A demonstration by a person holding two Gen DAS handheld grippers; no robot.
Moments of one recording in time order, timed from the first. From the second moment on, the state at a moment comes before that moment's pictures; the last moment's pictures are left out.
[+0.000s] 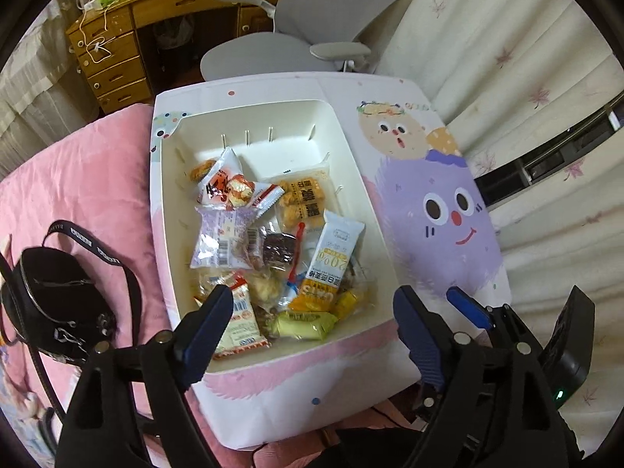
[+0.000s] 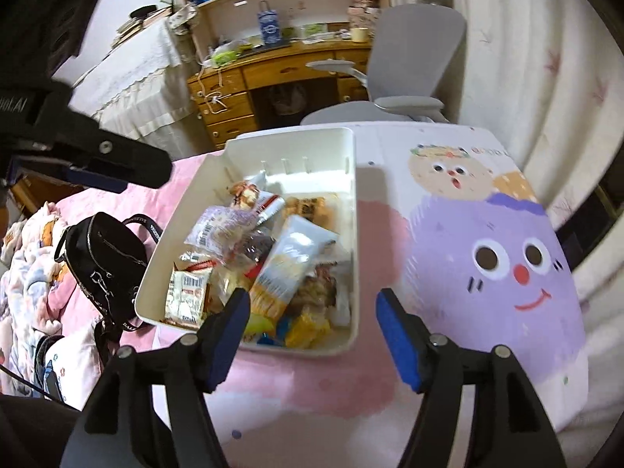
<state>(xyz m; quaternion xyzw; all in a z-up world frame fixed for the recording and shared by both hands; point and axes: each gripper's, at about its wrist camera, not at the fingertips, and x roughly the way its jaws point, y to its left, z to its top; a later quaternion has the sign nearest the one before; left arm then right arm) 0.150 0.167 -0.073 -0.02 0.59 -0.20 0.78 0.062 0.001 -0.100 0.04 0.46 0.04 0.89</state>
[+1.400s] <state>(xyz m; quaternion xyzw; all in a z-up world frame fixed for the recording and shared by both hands) -0.006 0.015 -0.025 -0.12 0.48 -0.08 0.87 -0.011 -0.184 0.005 0.05 0.52 0.18 0.83</state>
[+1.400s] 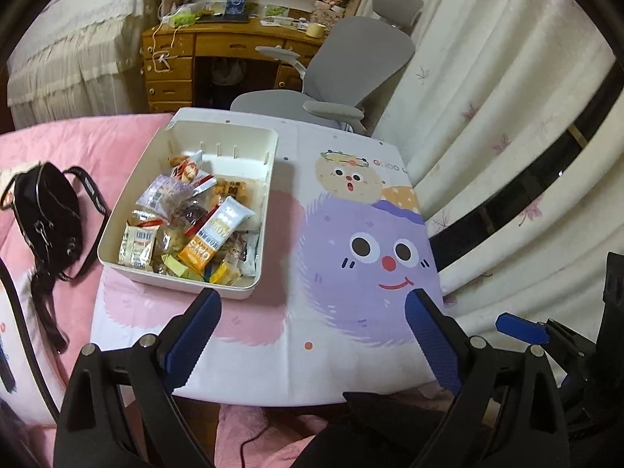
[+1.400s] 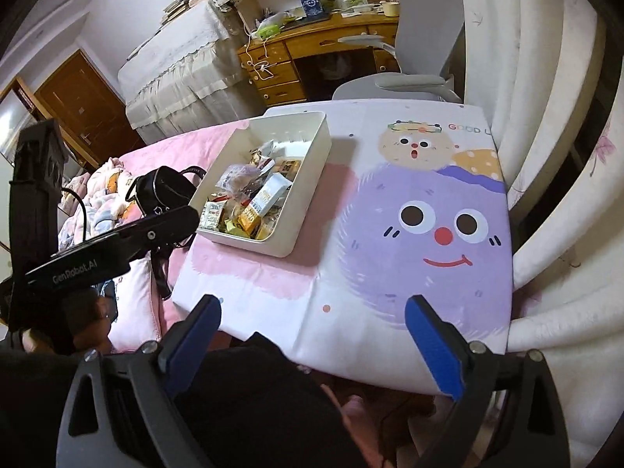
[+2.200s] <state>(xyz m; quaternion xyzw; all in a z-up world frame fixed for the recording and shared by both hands) -0.017 -0.028 -0.009 -0.02 0.44 0.03 0.90 -0.017 -0.216 0.010 0.04 0.49 0.09 0.87</state>
